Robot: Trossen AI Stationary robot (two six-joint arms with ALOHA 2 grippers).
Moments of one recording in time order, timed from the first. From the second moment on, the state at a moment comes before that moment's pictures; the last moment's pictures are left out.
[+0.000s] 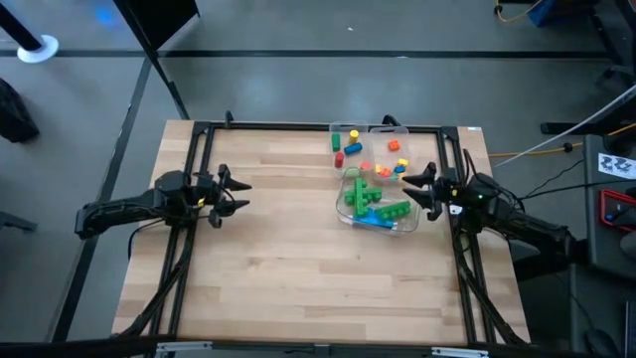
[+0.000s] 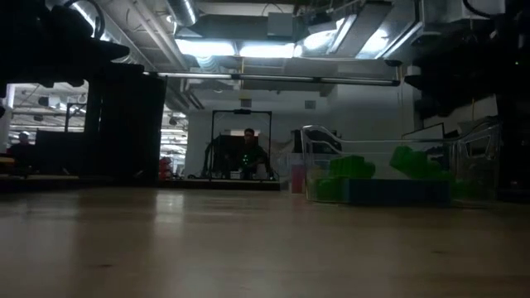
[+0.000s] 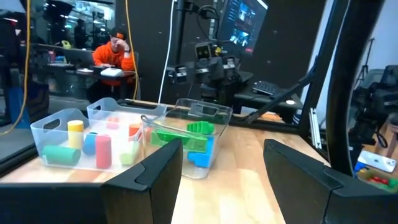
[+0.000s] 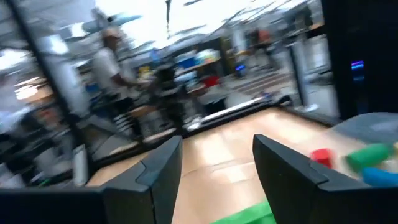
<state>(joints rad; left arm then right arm) 0.22 0.00 0.02 0.06 0.16 -0.13 -0.40 0.01 0.01 0.14 -0.27 0.33</state>
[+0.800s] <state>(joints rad) 0.22 0.00 0.02 0.06 0.14 -0.15 -0.40 0.02 0.01 0.07 -0.27 0.12</state>
